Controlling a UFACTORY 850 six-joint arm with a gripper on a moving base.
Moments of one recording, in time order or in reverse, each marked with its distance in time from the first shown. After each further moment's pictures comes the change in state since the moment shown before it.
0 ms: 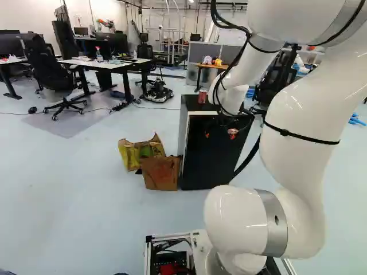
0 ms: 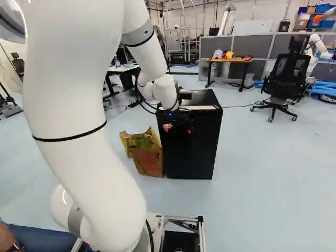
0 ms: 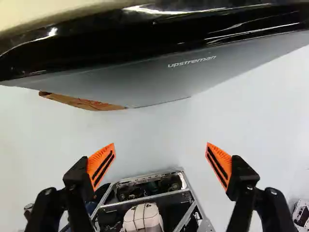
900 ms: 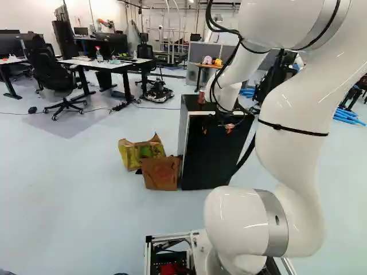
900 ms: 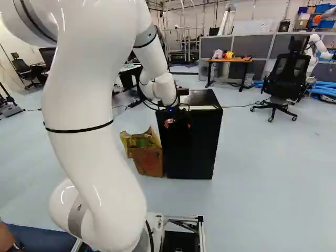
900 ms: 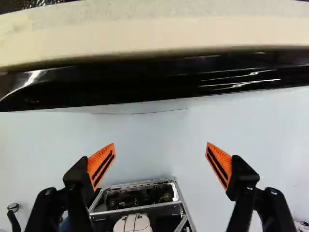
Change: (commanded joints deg) arm 2.1 -5.1 -6.3 -3.5 0.0 0.0
